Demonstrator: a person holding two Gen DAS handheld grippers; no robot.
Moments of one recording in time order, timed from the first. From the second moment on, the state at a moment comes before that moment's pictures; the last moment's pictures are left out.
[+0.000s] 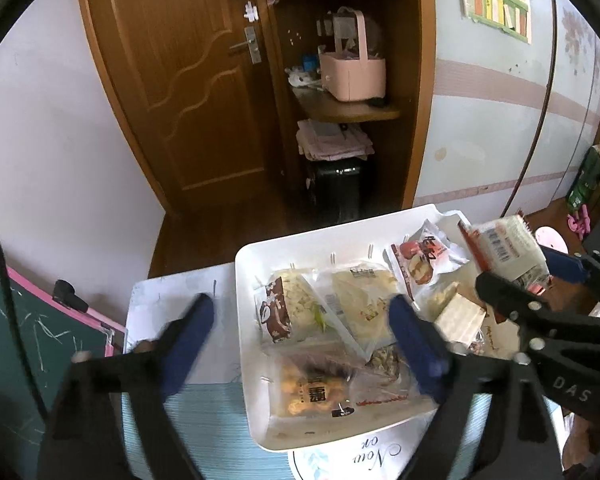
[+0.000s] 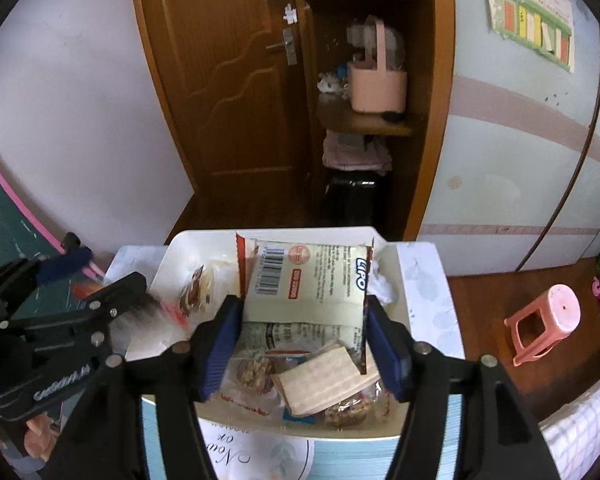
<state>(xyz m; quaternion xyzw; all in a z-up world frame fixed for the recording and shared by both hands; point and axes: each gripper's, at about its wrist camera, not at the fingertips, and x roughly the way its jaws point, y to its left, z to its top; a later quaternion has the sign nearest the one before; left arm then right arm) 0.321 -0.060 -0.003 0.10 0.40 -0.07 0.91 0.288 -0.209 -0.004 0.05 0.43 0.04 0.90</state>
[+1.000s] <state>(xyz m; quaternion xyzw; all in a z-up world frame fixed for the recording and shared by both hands) 0.157 -0.033 0.063 0.05 0.38 -0.06 0.92 0.146 -0.196 0.063 0.06 0.39 0.01 0.92</state>
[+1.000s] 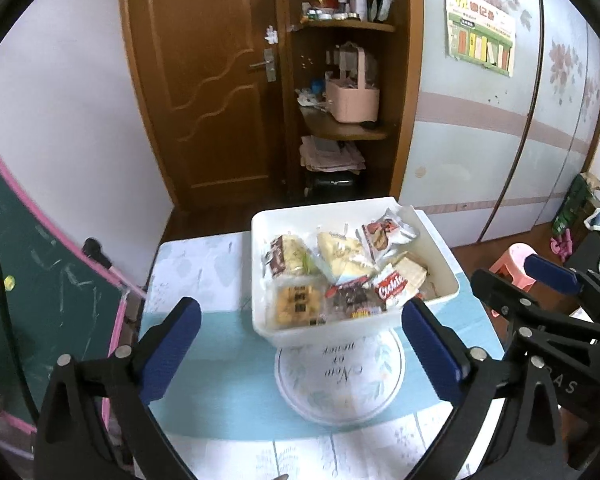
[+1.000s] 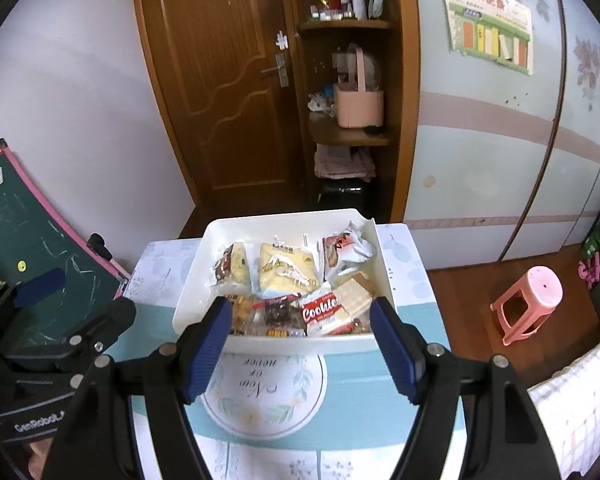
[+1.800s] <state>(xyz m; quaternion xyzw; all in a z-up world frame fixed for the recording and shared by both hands) -0.015 0.008 0.059 0.03 0.39 -0.04 0.92 -0.030 -0.162 0.069 0.06 0.35 0.04 0.93</state>
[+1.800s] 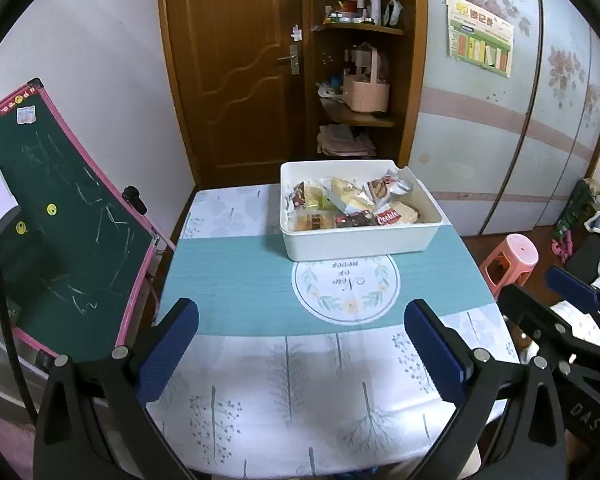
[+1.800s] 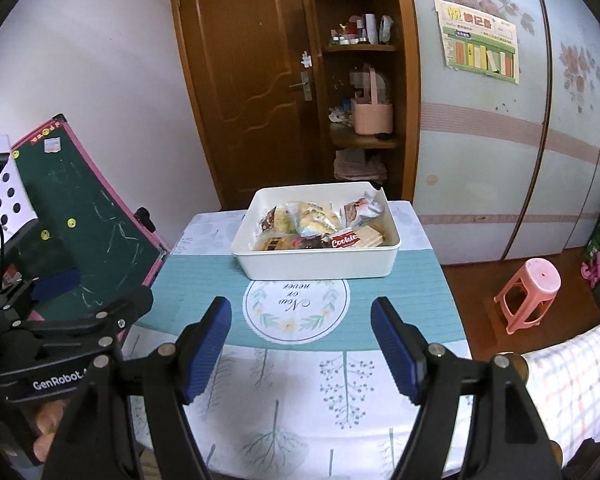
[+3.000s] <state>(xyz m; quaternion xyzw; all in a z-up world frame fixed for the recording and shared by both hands) -0.042 0.017 0.055 0.01 0.39 -0.02 0.92 -0.054 -0.144 0.068 0.04 0.35 0.03 0.94</state>
